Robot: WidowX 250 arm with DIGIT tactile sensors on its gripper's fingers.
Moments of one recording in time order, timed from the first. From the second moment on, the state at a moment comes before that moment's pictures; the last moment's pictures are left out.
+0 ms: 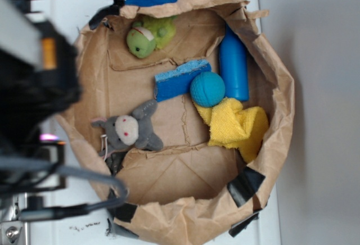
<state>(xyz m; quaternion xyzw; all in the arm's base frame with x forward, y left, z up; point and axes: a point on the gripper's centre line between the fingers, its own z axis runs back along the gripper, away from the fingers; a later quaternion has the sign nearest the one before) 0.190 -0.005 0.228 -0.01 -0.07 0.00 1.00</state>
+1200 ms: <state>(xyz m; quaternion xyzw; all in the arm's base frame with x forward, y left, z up) 0.243 0.016 0.198 -0.02 -0.08 -0.10 0.99</state>
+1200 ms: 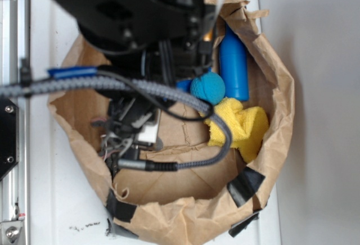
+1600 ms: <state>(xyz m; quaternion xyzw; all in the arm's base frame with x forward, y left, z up) 0.248 0.016 0.193 -0.01 -0.10 -0.18 0.98</state>
